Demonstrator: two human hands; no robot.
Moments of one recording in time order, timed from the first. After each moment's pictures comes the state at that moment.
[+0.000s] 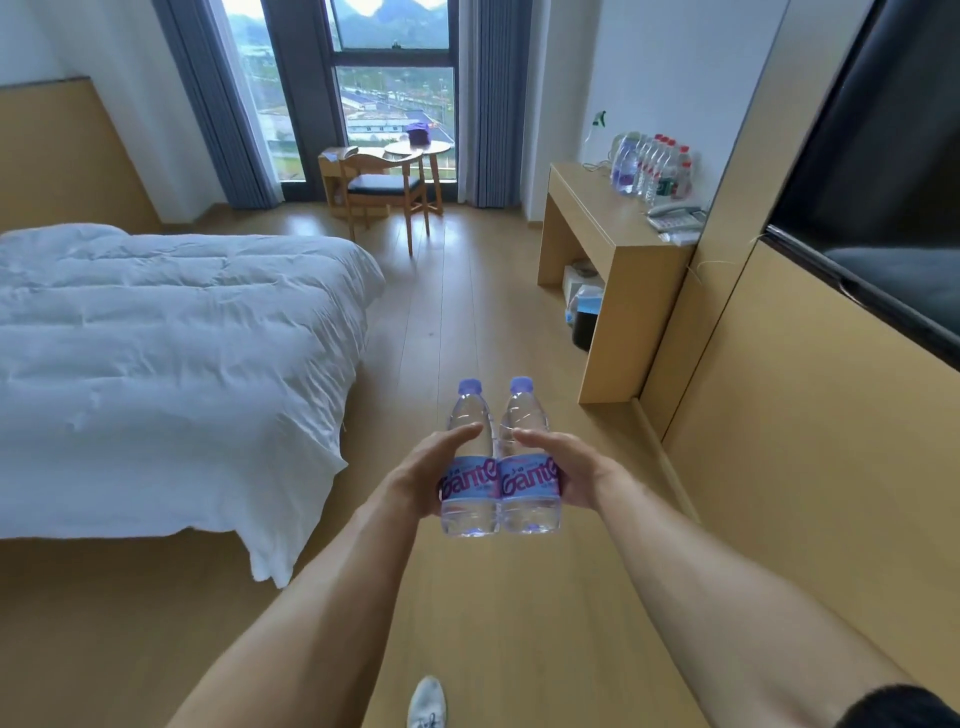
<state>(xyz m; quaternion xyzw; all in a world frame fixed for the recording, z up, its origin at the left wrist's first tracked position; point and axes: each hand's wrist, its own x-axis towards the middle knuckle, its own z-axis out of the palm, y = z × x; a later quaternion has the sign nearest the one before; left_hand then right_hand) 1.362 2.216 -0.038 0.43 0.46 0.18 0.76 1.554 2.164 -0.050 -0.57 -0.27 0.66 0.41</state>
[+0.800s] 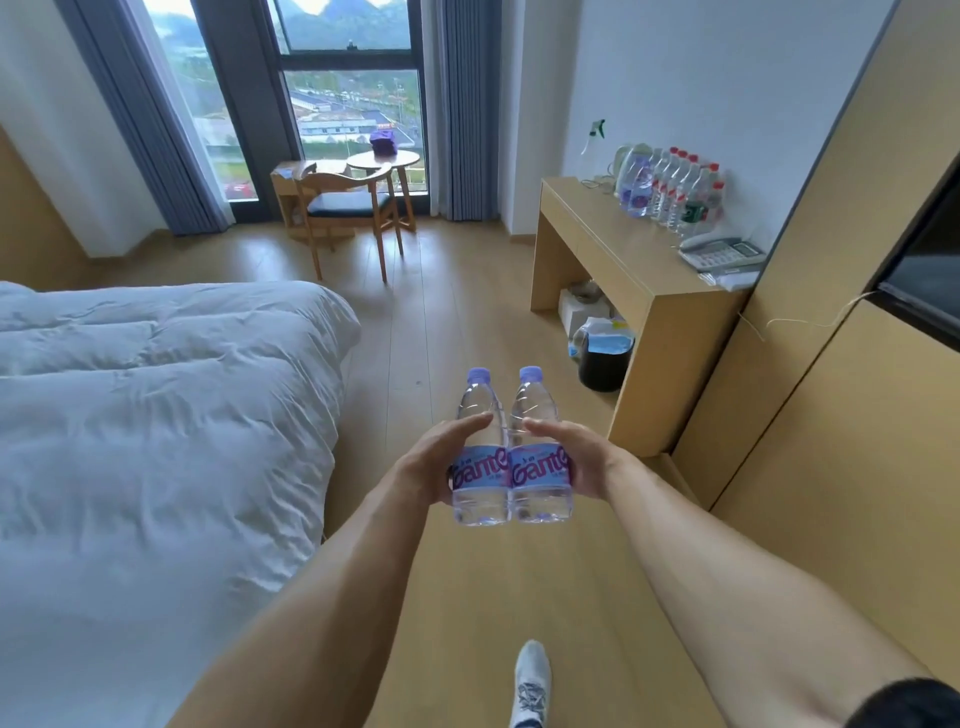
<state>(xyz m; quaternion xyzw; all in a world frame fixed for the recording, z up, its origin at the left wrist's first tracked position) 1.440 2.629 -0.028 0.46 0.44 0.13 0.76 1.626 2.550 -0.036 -0.58 -0.25 0.64 0.44</state>
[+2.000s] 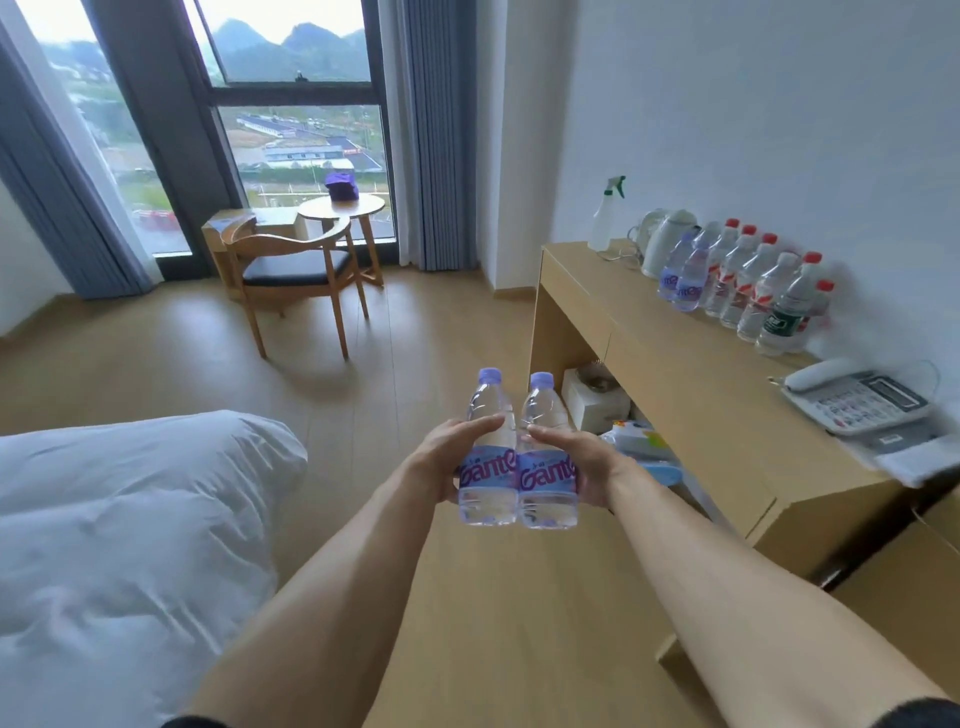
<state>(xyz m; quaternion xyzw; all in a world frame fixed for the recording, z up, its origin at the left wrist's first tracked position) 1.709 3.236 -0.021 0.52 0.47 0.14 0.70 1.885 3.136 -0.032 -0.58 -0.23 0.61 0.49</state>
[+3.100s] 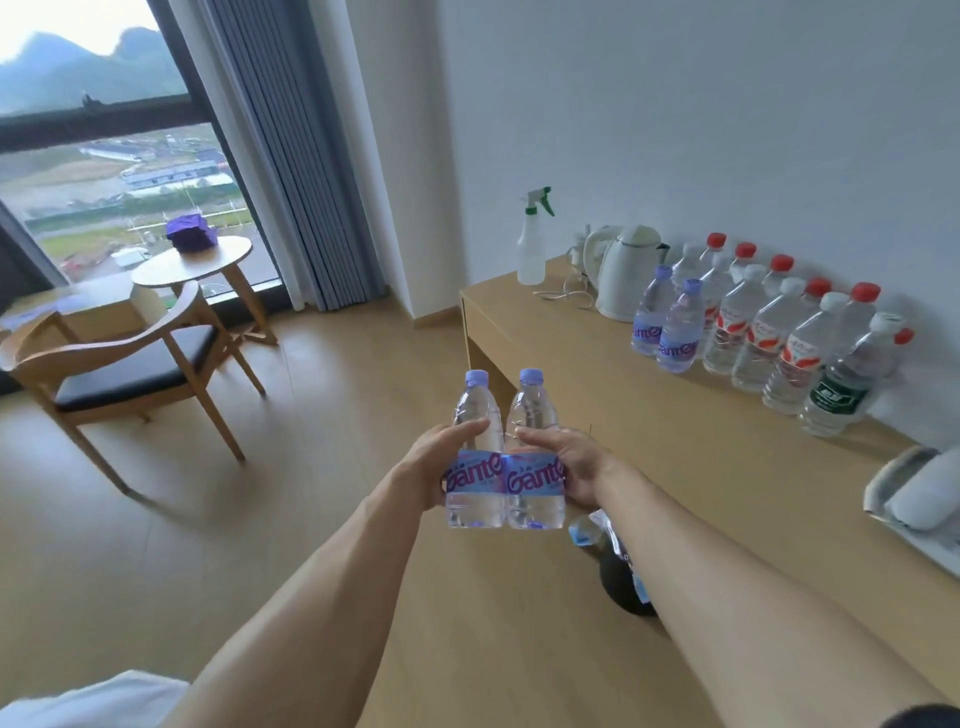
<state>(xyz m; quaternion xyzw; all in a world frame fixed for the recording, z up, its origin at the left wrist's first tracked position) 2.056 3.629 -0.028 0.58 0.42 0.04 0.70 2.202 3.490 -0.051 -0.56 -0.17 0.55 0.60</state>
